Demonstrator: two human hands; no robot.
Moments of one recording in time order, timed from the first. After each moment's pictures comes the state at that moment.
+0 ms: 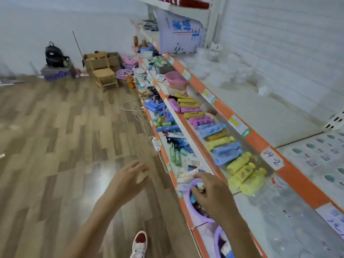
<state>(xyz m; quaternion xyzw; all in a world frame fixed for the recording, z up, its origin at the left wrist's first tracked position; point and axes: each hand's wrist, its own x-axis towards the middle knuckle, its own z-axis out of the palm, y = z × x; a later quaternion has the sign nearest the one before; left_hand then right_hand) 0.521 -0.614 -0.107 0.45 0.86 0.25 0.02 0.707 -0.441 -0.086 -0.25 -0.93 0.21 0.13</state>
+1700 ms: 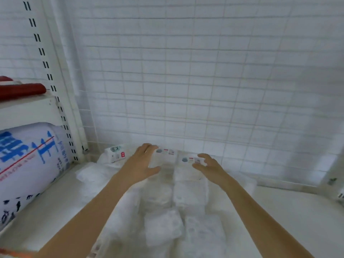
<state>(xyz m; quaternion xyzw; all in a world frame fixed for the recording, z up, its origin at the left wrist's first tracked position) 0.123 0.128 0.026 0.84 0.49 0.24 0.06 0.370 0.109 0.010 -0.67 -0.60 0.31 0.32</state>
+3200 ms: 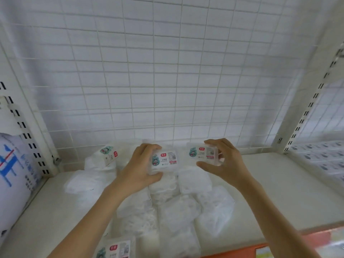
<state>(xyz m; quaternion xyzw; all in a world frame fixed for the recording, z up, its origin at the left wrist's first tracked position) 0.087 0.109 0.024 0.88 0.27 0.33 0.21 0.318 -0.009 0.050 -0.66 -0.61 0.00 0.43</state>
